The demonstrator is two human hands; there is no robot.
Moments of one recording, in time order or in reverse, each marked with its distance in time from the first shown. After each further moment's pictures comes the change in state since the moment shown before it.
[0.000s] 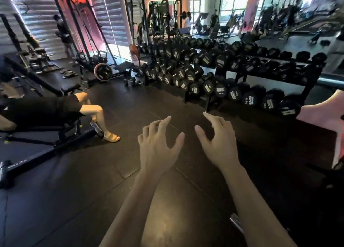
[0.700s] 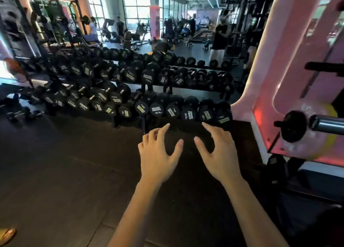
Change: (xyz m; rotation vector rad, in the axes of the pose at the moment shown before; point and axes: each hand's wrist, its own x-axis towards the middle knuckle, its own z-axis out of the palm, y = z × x) left_hand 0.376 0.017 0.309 -0.361 -0.241 0.328; right_hand 0.308 0.212 0.091 -0.353 0.259 0.283
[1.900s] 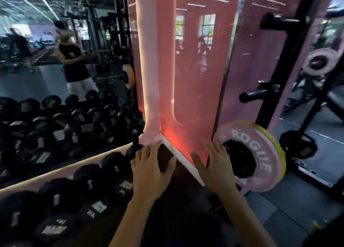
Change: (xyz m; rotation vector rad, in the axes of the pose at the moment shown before) left_hand 0.560 0.082 0.517 -0.384 -0.360 0.576; right_hand 0.463 0.398 0.110 -0.529 0.471 0.477
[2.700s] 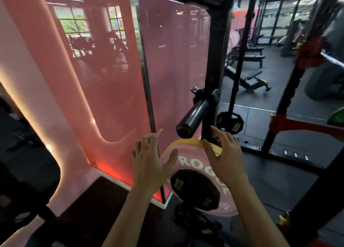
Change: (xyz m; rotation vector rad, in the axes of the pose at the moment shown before) left_hand 0.263 0.150 0.303 -0.361 -0.275 0.397; right_hand 0.192 0.278 -0.017 -0.206 0.312 0.431
